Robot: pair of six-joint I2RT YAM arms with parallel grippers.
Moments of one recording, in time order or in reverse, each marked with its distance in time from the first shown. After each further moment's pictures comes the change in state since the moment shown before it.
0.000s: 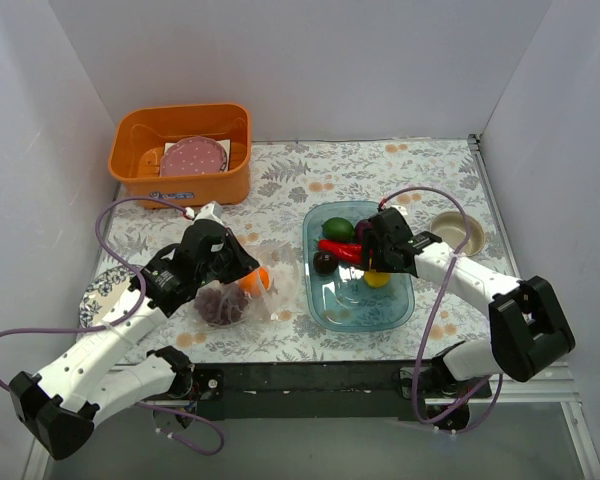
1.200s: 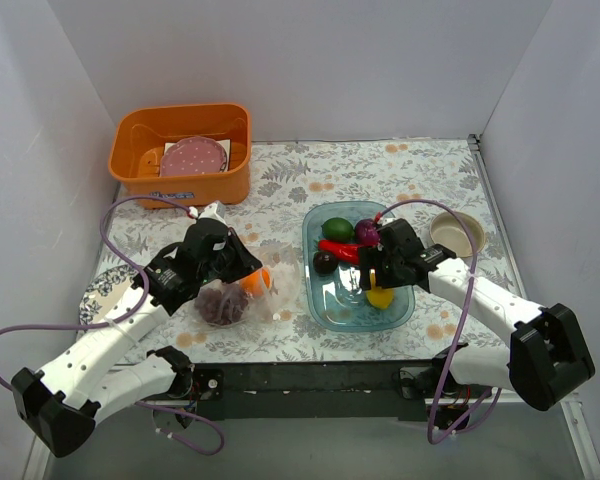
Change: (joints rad) left arm 0.000 0.018 -0.005 0.023 0.024 0.002; right arm 0.006 -0.171 -0.097 -0.062 -0.209 -0.145
